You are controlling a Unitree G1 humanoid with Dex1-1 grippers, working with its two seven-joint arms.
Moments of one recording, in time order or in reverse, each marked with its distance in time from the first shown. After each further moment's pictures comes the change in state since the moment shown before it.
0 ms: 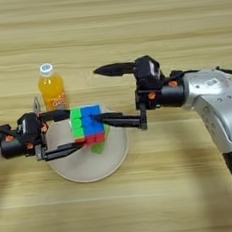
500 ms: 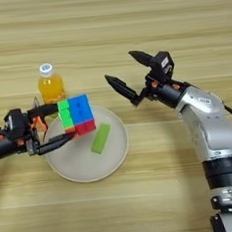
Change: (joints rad) left arm 0.035 -0.026 0.109 -0.011 -0.102 -0.009 0.053; right arm 0.024 0.219 -0.091 0.372 -0.177 -0.264 -0.406
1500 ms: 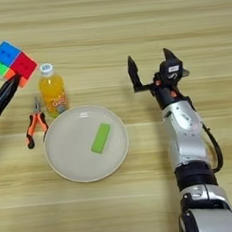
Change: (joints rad) left arm 0.023 -0.075 0.280 -0.021 -0.087 0.023 0.356; right arm -0.038 0.189 -0.112 0.291 -0.137 -0.417 -0.461
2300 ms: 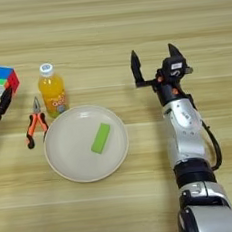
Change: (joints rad) left arm -0.076 -0.050 -0.034 0.286 0.328 0.076 0.389; right arm -0.018 0.001 0.000 0.014 -0.001 -0.040 -0.040
